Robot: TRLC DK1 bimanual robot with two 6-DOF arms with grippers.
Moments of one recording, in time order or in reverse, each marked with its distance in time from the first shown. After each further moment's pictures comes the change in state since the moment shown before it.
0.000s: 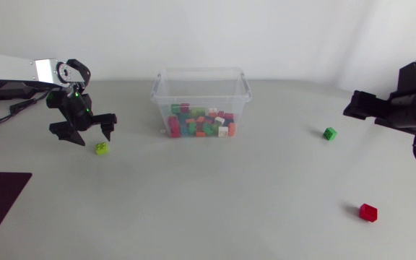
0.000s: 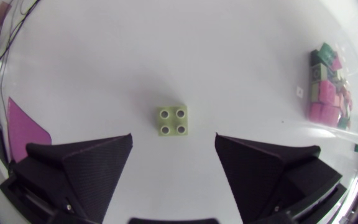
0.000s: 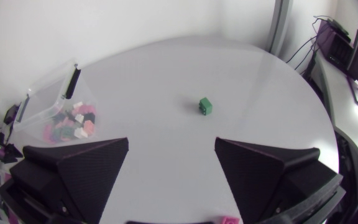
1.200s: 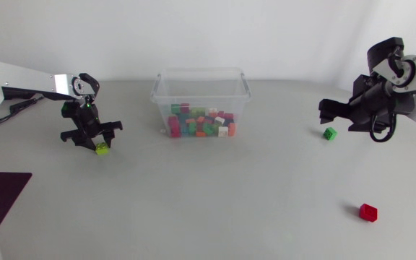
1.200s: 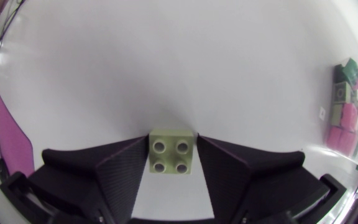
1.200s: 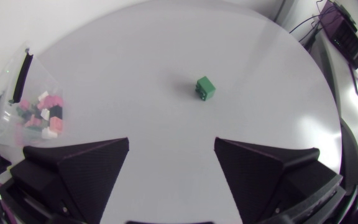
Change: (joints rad) left arm 0.007 0.153 0.059 0.068 -0.009 -0.056; right arm 0.056 0.449 0.259 -0.060 0.117 0.052
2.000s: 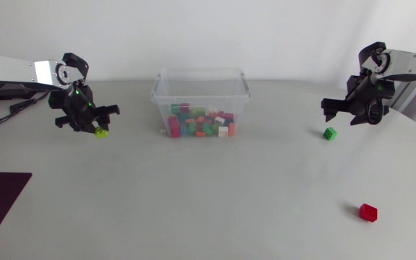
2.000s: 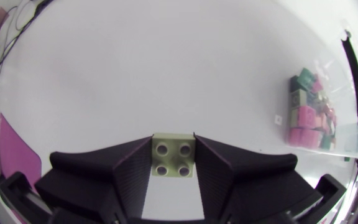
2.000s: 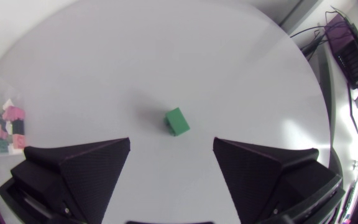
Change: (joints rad) left arm -0.017 -0.190 -0.102 0.135 0.058 0.047; right arm -0.095 0.412 0.449 -0.162 0.035 -0.179
